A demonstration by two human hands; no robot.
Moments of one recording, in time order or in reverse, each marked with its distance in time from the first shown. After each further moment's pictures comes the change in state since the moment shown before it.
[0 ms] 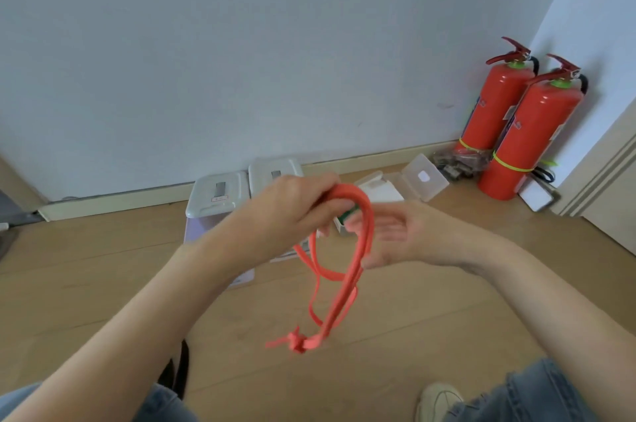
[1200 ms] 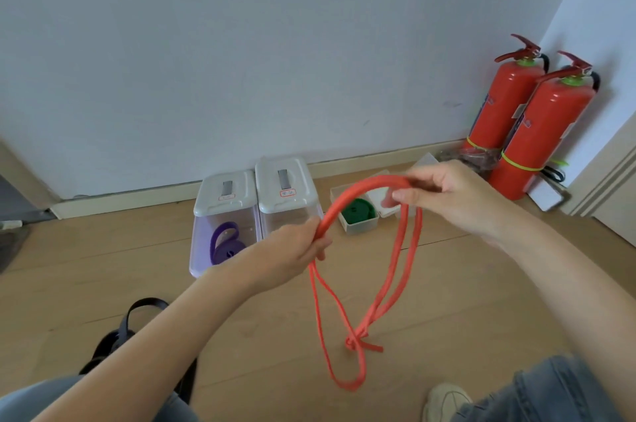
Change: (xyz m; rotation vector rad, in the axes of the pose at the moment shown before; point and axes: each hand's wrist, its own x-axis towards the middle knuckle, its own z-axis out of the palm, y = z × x) left_hand -0.022 -0.044 0.042 0.022 -0.249 -0.297; right_hand 0.002 0.002 -0.026 -0.034 0.325 -0.106
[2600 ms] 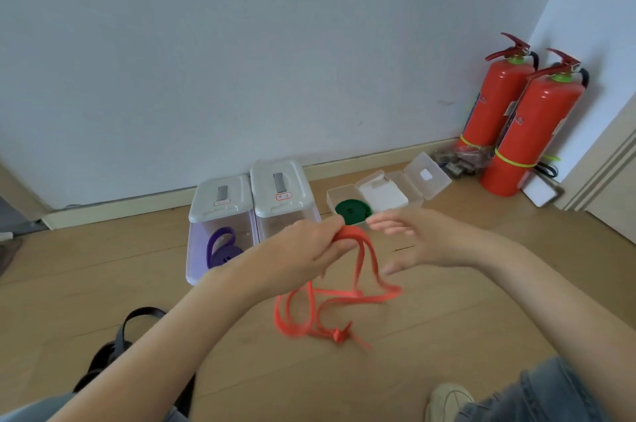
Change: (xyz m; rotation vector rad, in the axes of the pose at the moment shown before) left_hand -0.001 0.030 -0.010 0.013 -0.022 0.118; right_hand -0.003 0.023 0.023 -0.252 -0.325 0.216
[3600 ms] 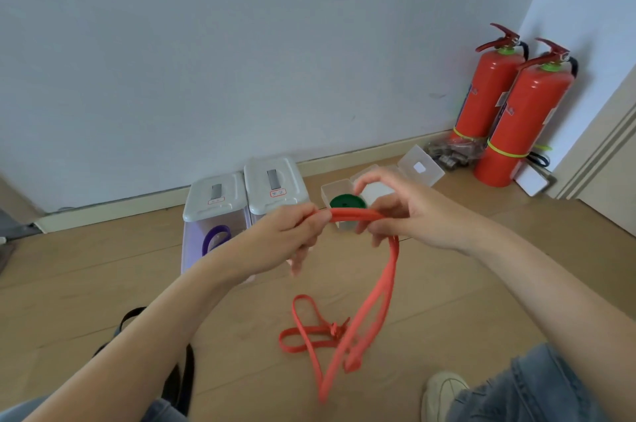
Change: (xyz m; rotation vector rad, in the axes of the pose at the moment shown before) left_hand 0.000 -0.007 -0.005 -0.633 -0.002 -0.196; right_hand -0.012 -0.013 -0.005 0.358 0.088 -0.271
